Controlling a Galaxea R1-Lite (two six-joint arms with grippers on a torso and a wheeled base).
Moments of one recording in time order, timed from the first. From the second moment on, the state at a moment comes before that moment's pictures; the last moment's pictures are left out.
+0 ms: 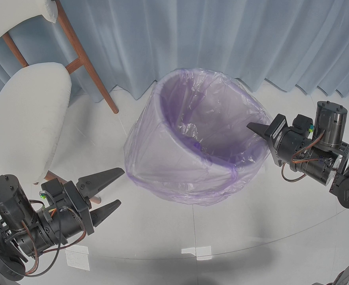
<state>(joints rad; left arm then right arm) -0.53 1.52 -0.15 -1.31 -0.21 -1.24 0.51 1.64 -0.76 -0.74 0.00 0.95</state>
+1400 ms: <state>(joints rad) -0.67 1.84 -0.44 -1.44 -0.21 -1.16 0.52 1.68 -0.77 -0.74 -0.16 1.26</state>
